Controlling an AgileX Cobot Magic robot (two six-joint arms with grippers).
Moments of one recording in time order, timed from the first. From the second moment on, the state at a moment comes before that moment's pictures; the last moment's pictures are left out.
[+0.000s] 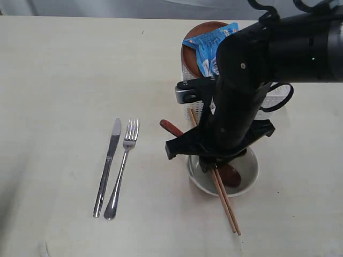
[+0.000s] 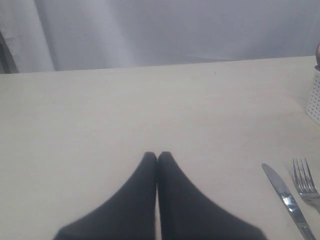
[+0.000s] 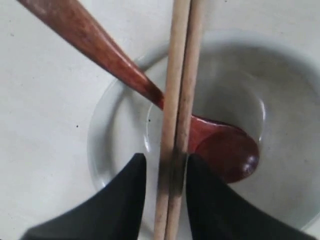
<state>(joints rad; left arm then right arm) -0.13 0.00 0.00 -0.03 0.32 0.02 0.76 1.70 -0.98 0.08 0.89 0.37</state>
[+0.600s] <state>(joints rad) -0.13 0.00 0.00 -0.03 0.32 0.02 0.76 1.69 -1.00 0.07 0.91 0.36</state>
